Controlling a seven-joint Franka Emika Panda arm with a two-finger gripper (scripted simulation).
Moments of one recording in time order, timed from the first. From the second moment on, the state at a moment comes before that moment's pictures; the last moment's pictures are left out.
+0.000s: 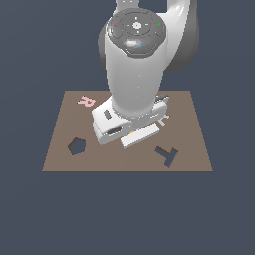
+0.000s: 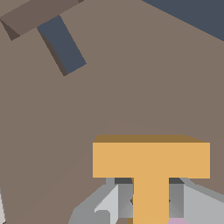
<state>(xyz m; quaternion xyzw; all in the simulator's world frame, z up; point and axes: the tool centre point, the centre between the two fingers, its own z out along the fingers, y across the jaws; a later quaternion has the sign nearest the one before) 0.033 0.011 0.036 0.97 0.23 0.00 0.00</state>
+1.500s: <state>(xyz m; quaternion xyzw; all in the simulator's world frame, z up) 0.099 0.112 0.033 0.89 0.47 0.00 0.00</state>
